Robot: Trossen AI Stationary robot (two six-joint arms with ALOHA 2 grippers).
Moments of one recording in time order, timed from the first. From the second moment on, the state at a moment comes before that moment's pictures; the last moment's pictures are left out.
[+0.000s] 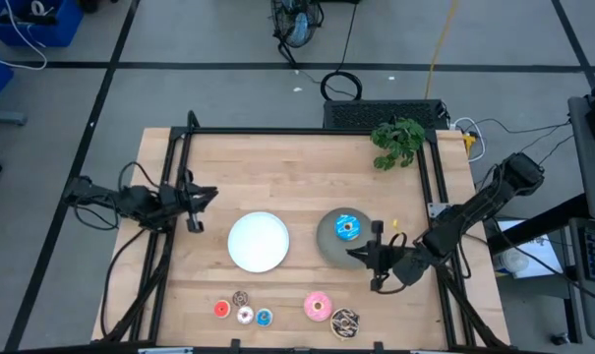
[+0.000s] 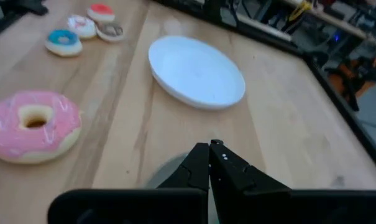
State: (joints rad) left arm -0.28 0.05 0.01 0.35 -0.50 0.26; right arm 0.68 1.27 0.58 0.10 0.76 0.06
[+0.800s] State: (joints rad) left arm -0.28 0.06 0.01 0.29 -0.48 0.19; right arm 0.66 1.29 0.58 0.14 0.76 0.05
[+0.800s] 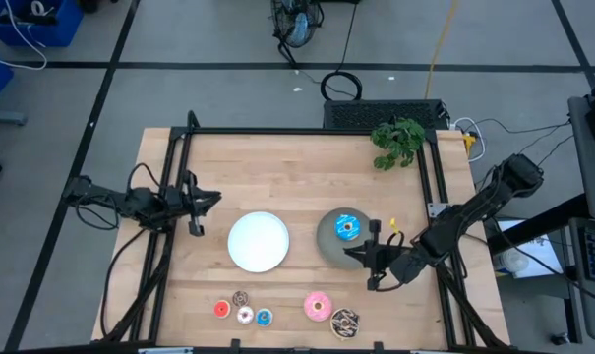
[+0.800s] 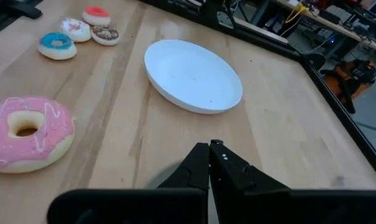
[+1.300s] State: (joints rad) left arm -0.28 0.06 0.01 0.23 -0.42 0.21; right arm 0.66 1.31 0.58 0.29 0.75 -0.02
